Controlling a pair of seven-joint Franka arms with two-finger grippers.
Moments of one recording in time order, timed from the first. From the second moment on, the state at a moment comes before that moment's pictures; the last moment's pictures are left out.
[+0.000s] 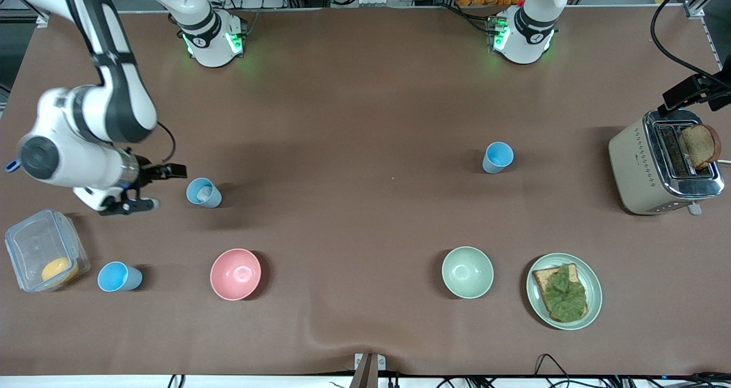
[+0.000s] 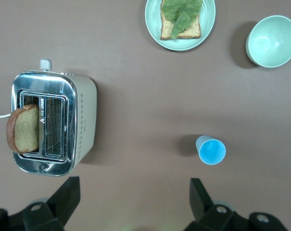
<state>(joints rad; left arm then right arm) 0.23 -0.09 -0.14 -1.66 -0.01 1.56 -0.04 0.10 0.31 -0.08 -1.93 0.06 1.97 -0.12</state>
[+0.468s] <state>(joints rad) 0.23 -0.09 -0.14 -1.66 -0.01 1.56 -0.04 0.10 0.45 -0.08 -1.93 0.08 2.09 -0.12</state>
